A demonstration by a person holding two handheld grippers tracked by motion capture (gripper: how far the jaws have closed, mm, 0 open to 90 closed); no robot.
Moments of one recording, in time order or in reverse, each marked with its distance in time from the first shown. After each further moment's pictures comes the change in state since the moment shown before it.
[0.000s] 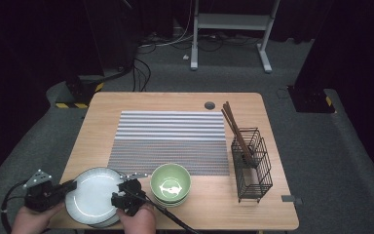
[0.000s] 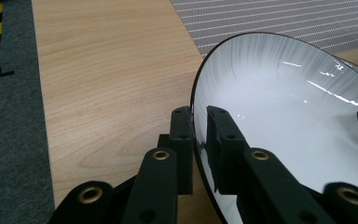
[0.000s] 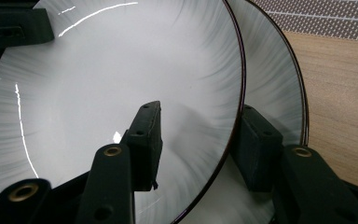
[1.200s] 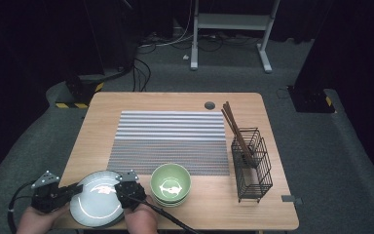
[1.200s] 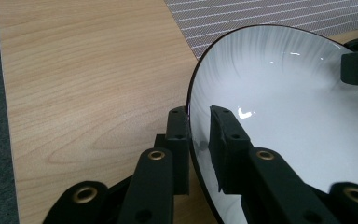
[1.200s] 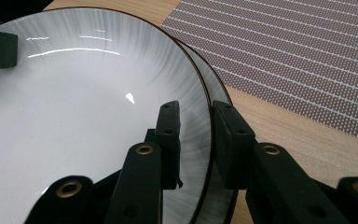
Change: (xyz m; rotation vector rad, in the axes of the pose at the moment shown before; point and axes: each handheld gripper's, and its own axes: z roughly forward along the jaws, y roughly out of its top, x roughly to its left) left arm -0.008 -0.001 0.012 0.051 -0.032 0.011; right arm 0.008 0.005 -0.001 -0.128 -0.229 -0.222
